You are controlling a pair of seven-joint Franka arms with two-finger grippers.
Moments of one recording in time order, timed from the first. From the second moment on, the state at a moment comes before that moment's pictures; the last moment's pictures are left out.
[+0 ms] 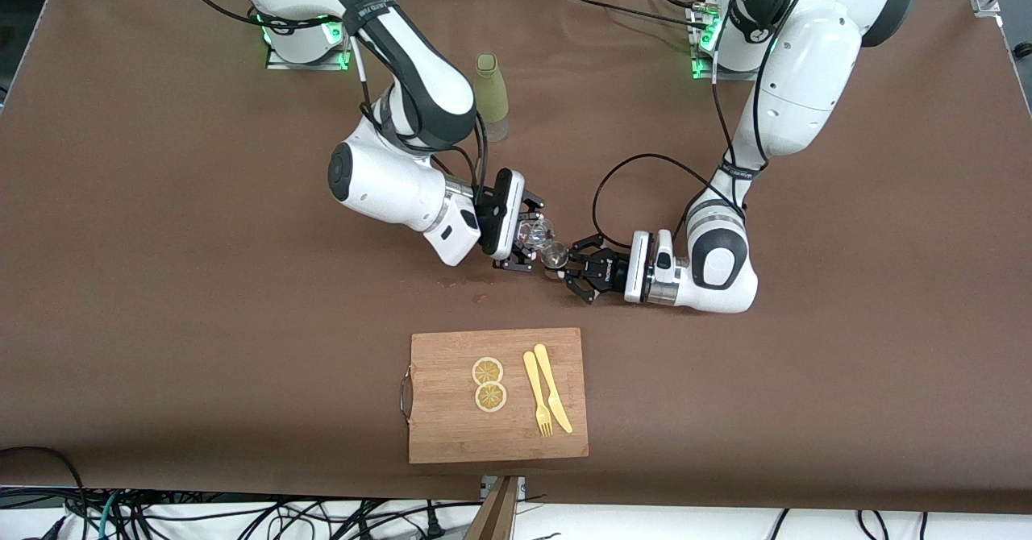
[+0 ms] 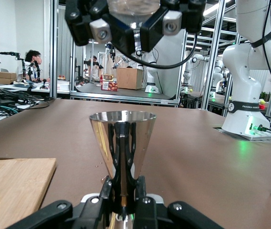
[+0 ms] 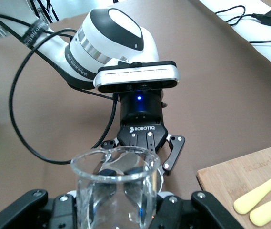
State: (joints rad) left arm -0.25 0.94 -0.04 -1.52 -1.58 1.76 2.37; right arm 0.56 0.61 0.10 -1.50 0.96 2.40 -1.32
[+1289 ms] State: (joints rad) left arm 0.13 0.96 0.15 -1.54 -1.31 1.36 2.58; right arm 0.01 0.64 0.08 -1.51 1.10 1.82 -1.86
